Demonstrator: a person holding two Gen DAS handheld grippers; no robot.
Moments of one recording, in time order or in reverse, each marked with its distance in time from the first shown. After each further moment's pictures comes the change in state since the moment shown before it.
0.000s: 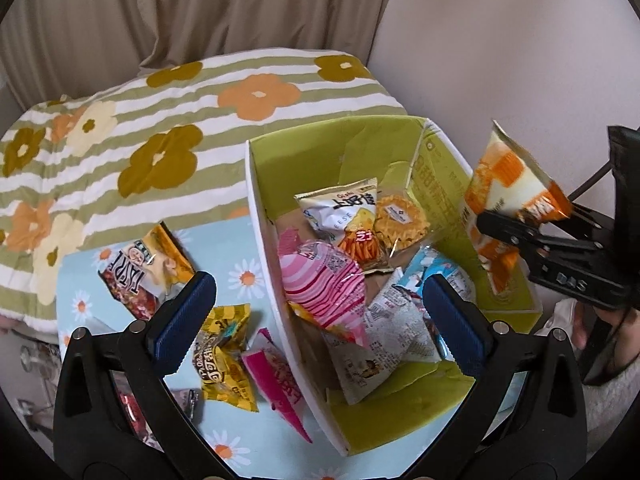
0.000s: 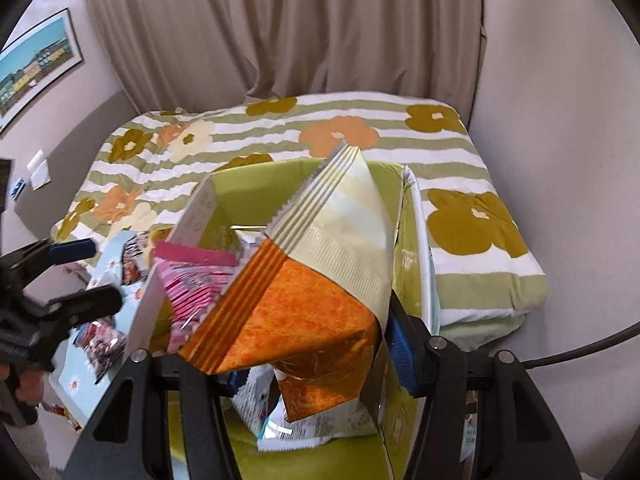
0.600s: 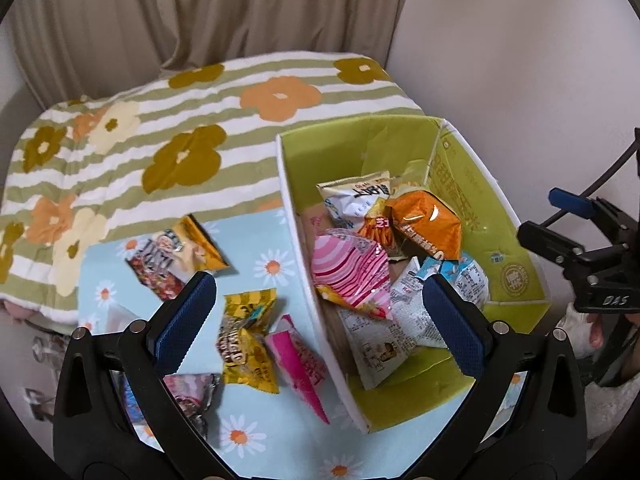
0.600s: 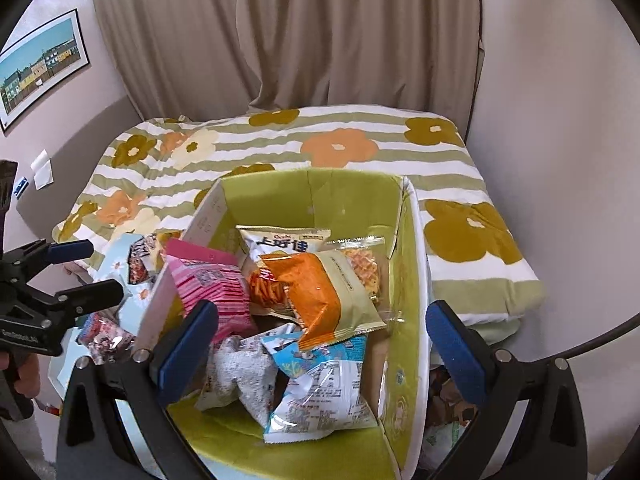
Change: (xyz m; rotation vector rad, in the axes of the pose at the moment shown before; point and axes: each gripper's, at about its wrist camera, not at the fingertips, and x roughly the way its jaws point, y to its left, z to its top) left arm -0.027 0.004 -0.014 -0.013 -0.020 0.084; right arm -0.040 0.003 -0.010 -0.023 -0.059 0.024
